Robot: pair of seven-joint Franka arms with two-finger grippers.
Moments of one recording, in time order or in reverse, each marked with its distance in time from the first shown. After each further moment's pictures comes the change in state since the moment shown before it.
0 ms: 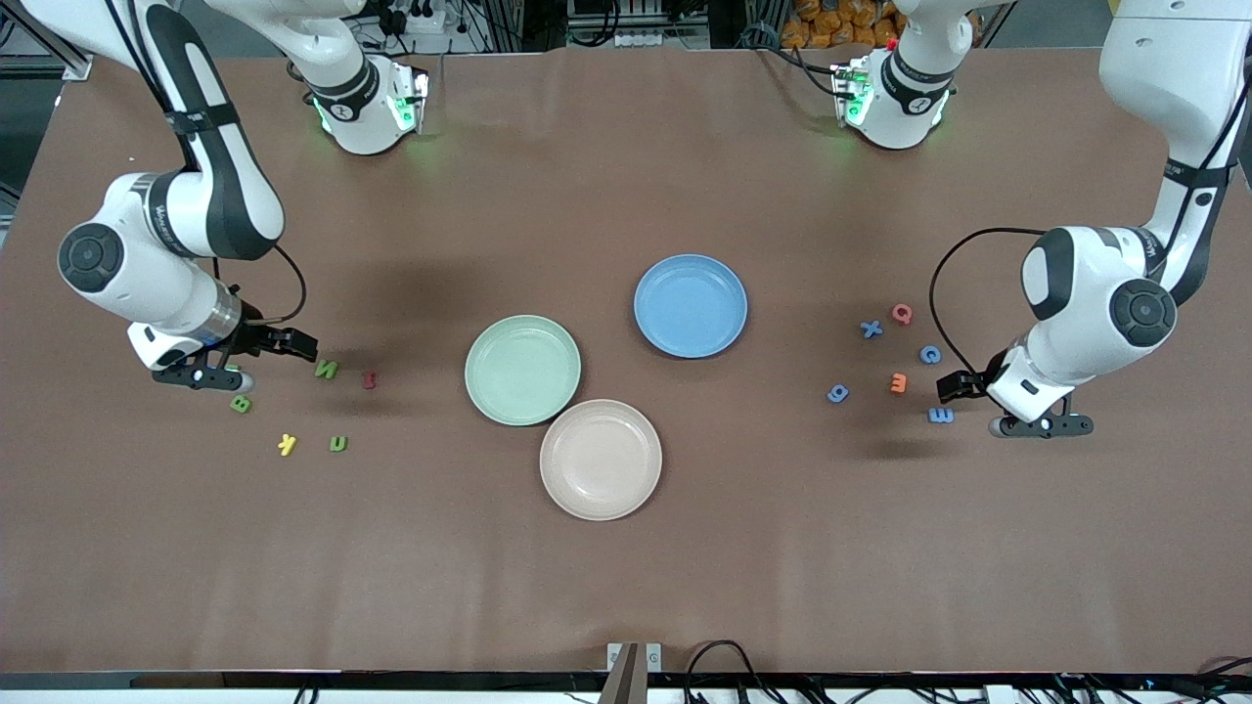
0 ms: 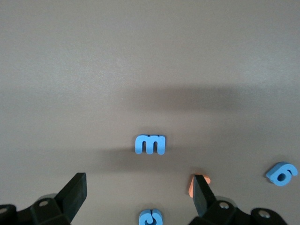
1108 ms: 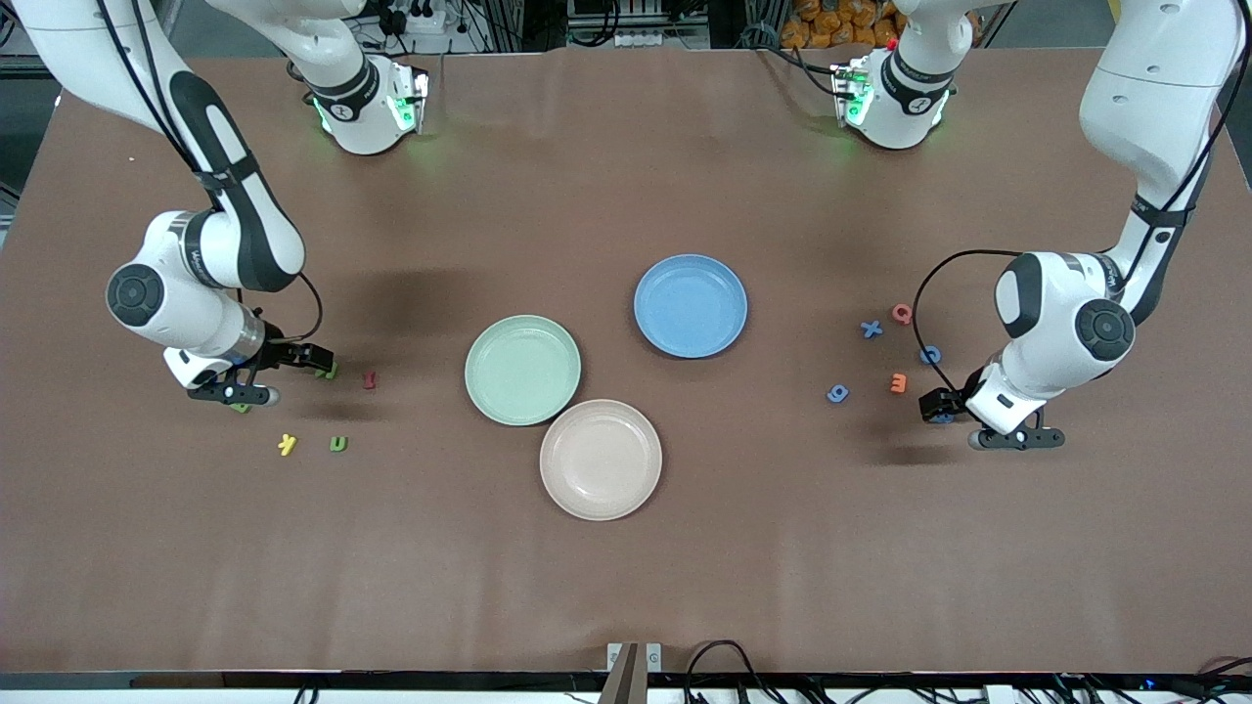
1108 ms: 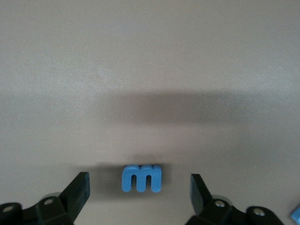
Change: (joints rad) left arm 0.001 0.127 0.002 0.000 0.003 0.179 0.000; right arm -0.026 0.163 0.000 -0.011 0.000 0.140 -0.055
